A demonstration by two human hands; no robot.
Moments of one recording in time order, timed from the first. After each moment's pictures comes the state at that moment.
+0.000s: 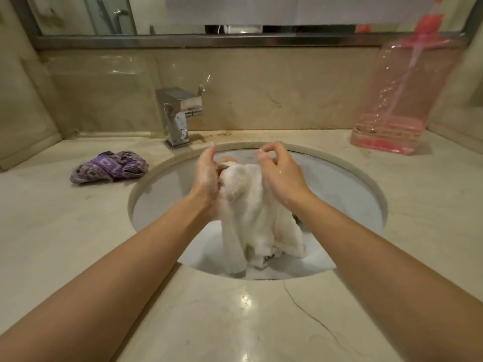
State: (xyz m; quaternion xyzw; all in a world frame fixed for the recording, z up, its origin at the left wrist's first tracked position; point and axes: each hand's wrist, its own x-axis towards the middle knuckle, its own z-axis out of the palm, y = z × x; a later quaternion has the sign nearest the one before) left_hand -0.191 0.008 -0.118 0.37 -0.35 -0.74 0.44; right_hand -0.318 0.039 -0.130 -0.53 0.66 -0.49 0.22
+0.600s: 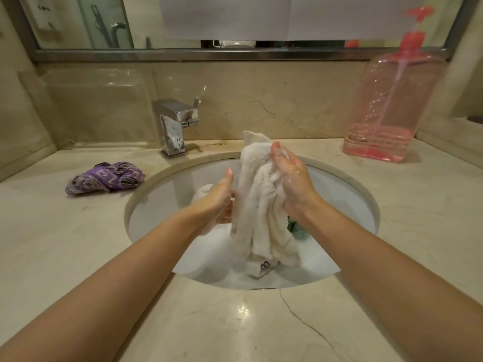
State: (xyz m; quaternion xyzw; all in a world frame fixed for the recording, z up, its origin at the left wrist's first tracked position) left_hand -0.187 -0.011 -0.148 0.48 -0.59 -0.60 0.24; right_hand -0.323 0.044 -0.117 -0.38 0.46 -0.68 0.41
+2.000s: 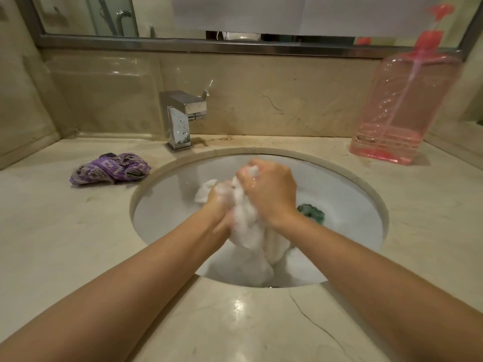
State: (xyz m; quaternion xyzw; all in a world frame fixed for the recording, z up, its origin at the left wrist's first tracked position) left_hand -0.199 0.032 -0.118 0.43 -0.42 -0.69 0.41; right_hand -0.280 0.045 -0.134 -0.58 0.68 -0.44 -0.02
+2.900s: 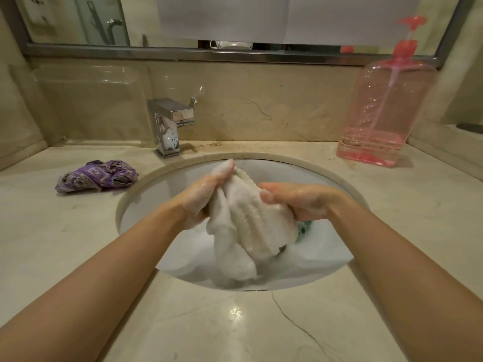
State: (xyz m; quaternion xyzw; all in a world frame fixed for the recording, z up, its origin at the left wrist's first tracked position) left_hand -0.176 0.003 -0.119 0.36 -0.63 -0.64 0.26; right_hand -0.368 0.058 -0.114 -0.60 0.54 -0.22 0.55
